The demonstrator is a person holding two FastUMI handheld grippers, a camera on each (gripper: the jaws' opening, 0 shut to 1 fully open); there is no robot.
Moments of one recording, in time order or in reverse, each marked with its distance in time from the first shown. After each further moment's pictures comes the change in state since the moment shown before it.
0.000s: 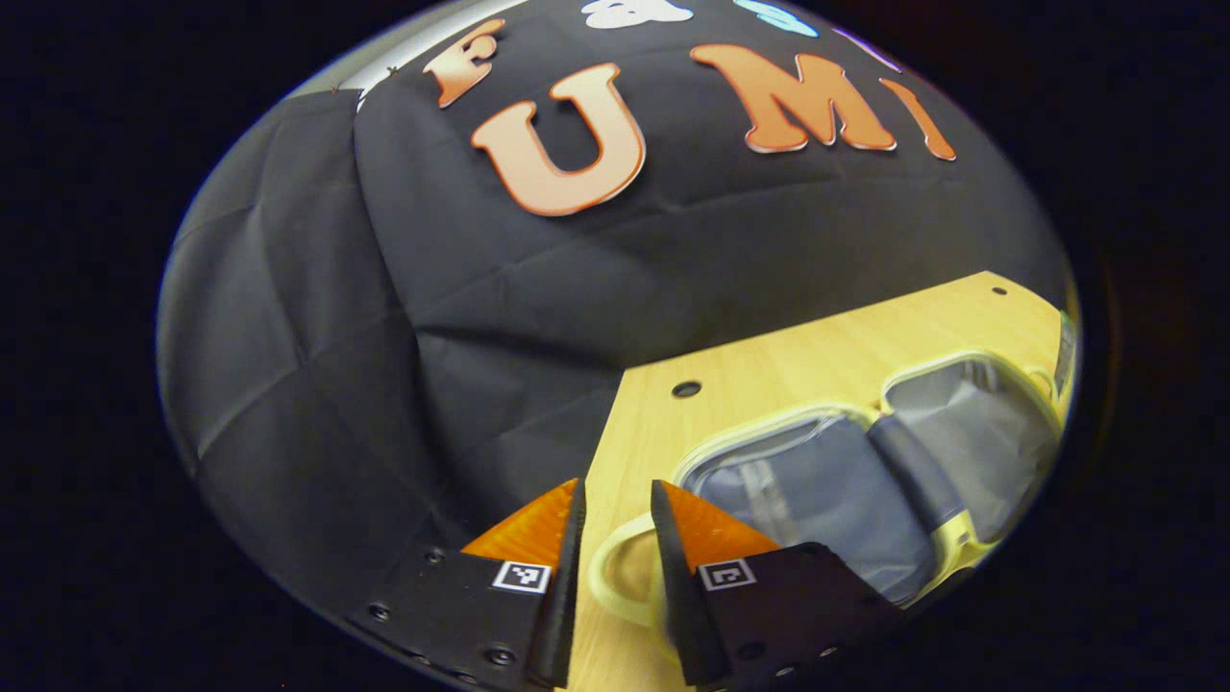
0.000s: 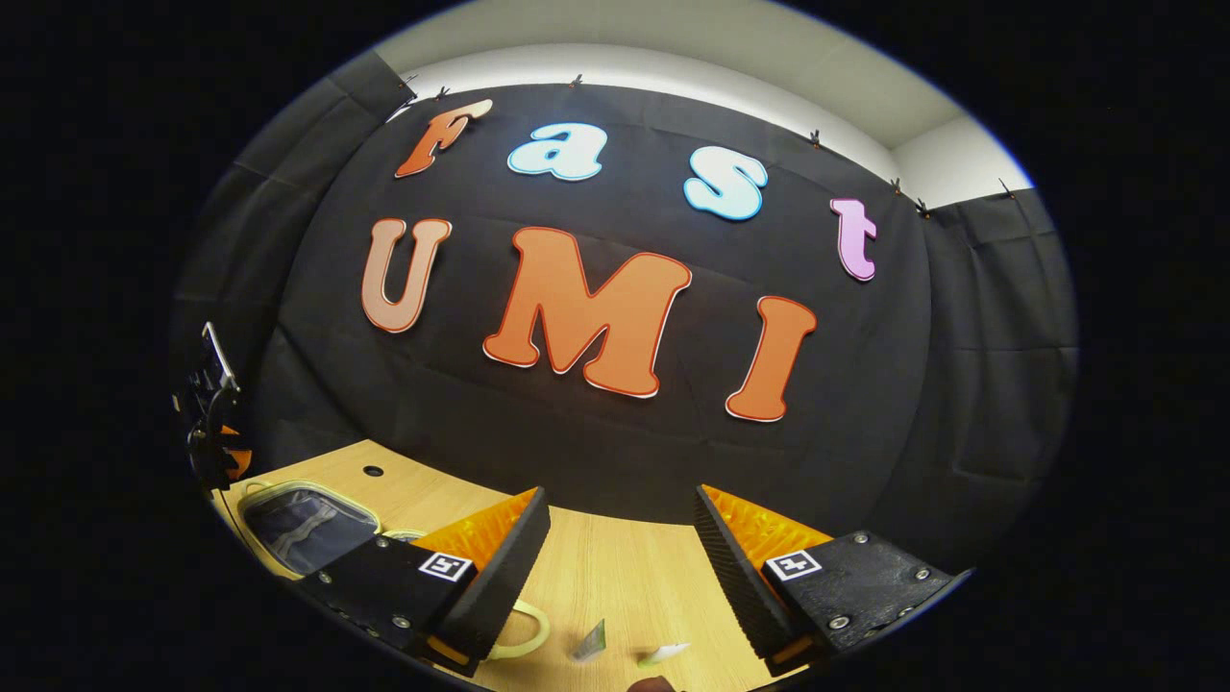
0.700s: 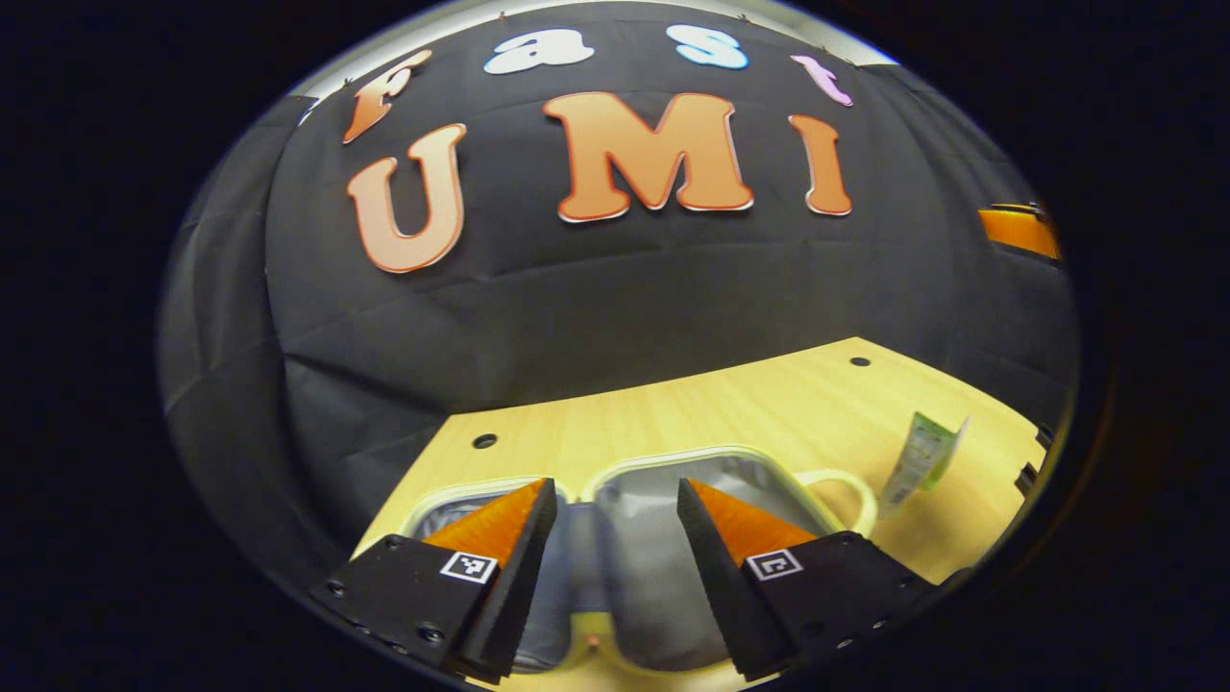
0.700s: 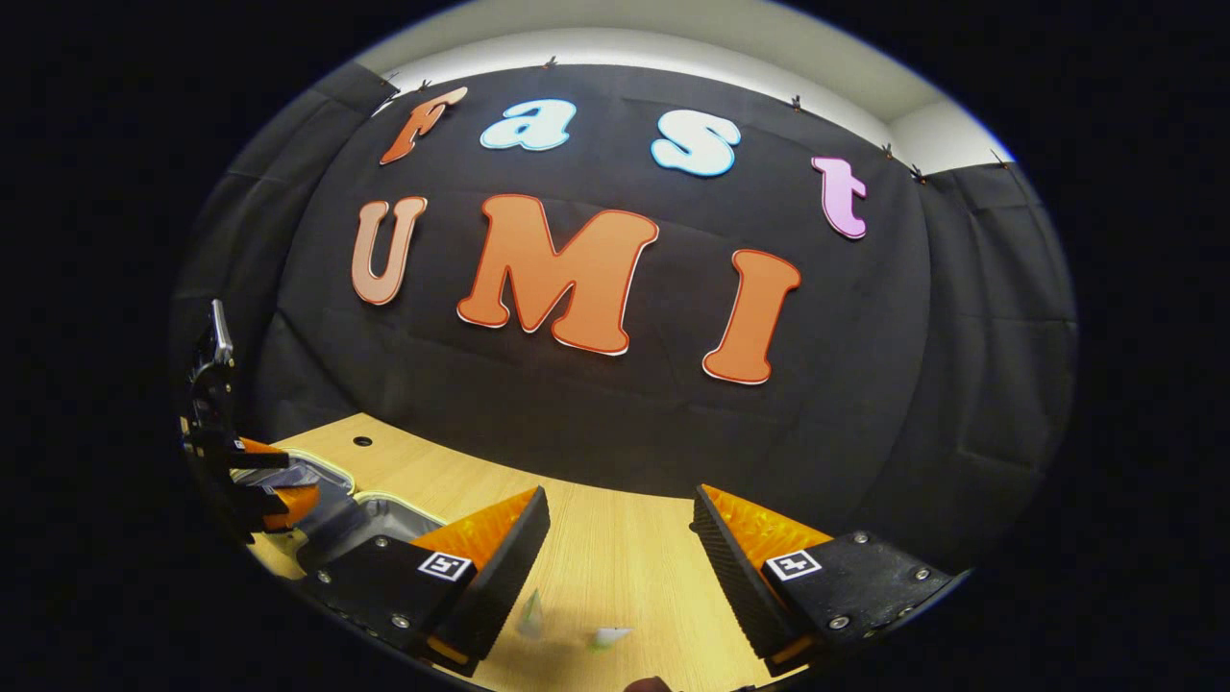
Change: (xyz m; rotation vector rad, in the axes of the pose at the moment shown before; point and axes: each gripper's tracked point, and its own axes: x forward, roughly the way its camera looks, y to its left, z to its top) left arm -0.094 -0.259 0.091 -0.089 -0.100 -0.340; right arm 0.005 -0.074 -0.054 0.023 0.086 0.051
